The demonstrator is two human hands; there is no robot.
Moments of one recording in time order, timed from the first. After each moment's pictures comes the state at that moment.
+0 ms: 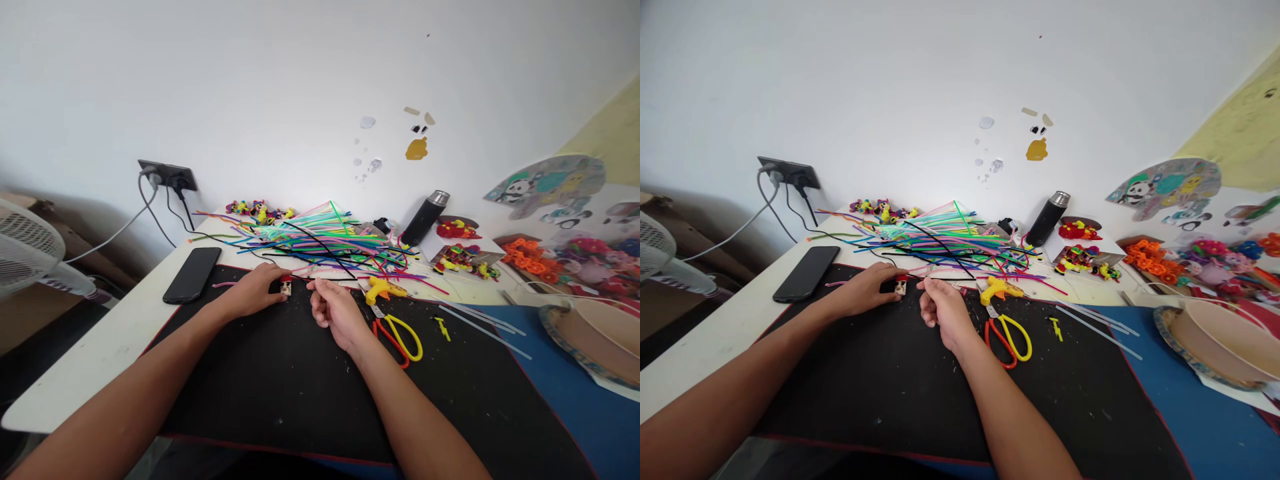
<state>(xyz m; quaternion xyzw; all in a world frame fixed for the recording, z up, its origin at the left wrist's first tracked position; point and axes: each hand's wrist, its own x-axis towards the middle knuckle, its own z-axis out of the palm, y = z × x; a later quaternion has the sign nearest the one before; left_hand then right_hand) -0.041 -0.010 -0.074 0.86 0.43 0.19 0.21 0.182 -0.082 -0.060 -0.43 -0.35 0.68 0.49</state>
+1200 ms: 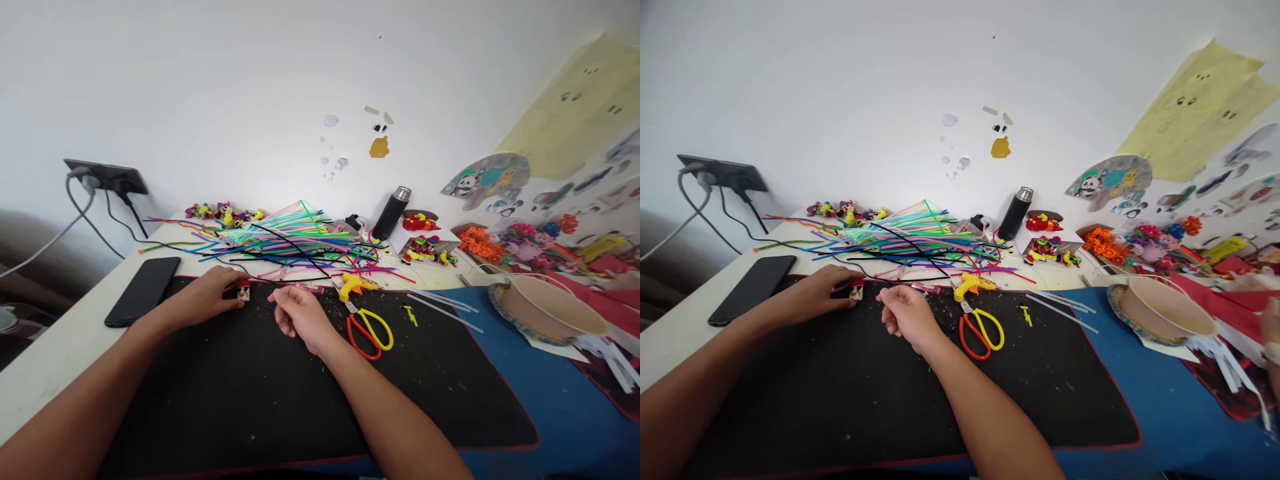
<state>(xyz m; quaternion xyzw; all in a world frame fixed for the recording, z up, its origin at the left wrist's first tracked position) -0.069 0.006 -0.069 0.87 0.44 0.14 0.18 0.175 -0.085 -0.065 -0.43 -0.42 0.66 0.45</state>
